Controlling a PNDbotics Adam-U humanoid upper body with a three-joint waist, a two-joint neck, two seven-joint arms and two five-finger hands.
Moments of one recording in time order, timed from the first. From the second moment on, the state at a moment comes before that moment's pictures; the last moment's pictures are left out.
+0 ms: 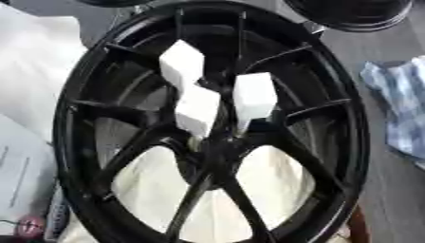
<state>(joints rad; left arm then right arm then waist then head) -0.26 0.42 0.03 -1.98 0.13 -0.22 0.60 -0.10 -0.75 -0.20 -1.98 -0.39 -0.30 -0.22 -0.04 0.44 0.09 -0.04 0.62</state>
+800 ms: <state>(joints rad) -0.26 0.42 0.03 -1.98 0.13 -0.22 0.59 -0.10 -0.75 -0.20 -1.98 -0.39 -0.30 -0.22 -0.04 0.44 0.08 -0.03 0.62</state>
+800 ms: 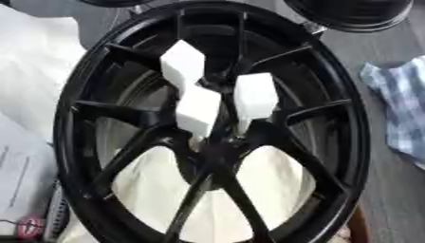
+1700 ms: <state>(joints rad) -0.35 1.02 0.01 -1.98 -0.06 -0.10 0.18 -0.06 -0.76 -0.20 -1.98 -0.38 -0.30 -0.22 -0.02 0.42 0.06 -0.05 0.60</state>
